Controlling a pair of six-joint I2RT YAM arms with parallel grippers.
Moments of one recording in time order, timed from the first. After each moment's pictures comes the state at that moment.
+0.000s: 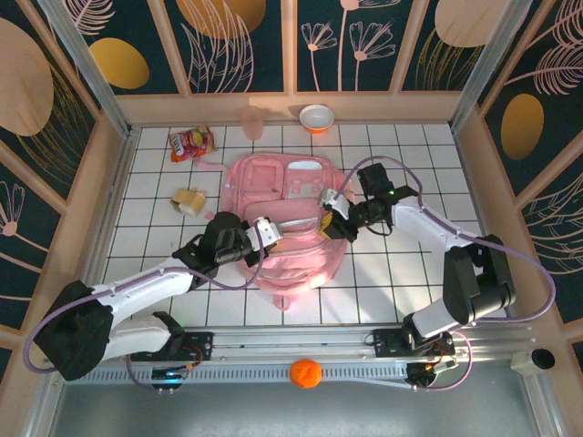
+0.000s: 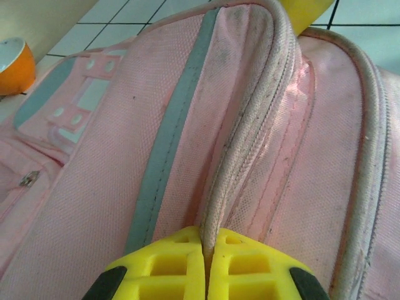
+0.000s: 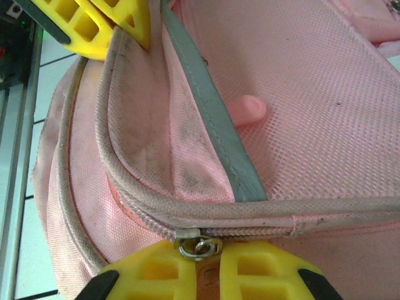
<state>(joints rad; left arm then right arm) -0.71 1.20 0.53 0.16 0.22 0.41 0.40 1.48 0.99 -0.61 -0.80 -0.73</state>
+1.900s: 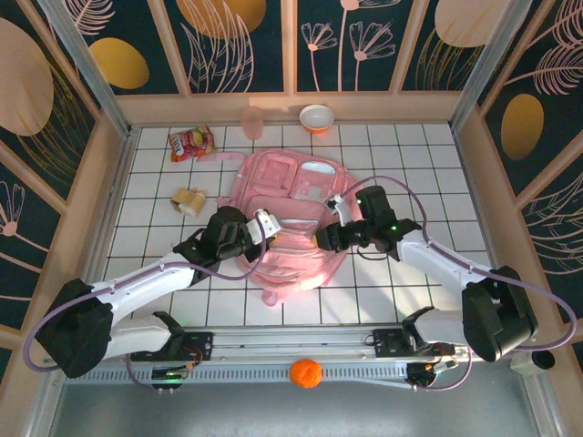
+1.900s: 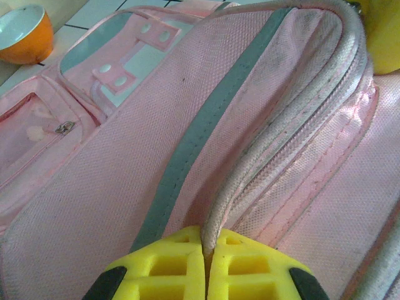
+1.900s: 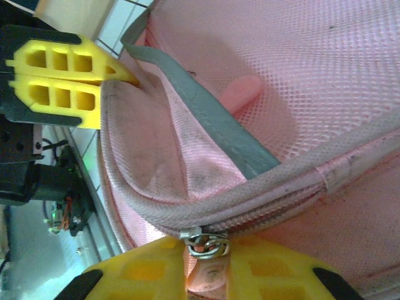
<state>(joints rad) -0.71 1.21 0.59 0.07 0.15 0.36 0.50 1.27 0.70 -0.21 -0.73 0.24</state>
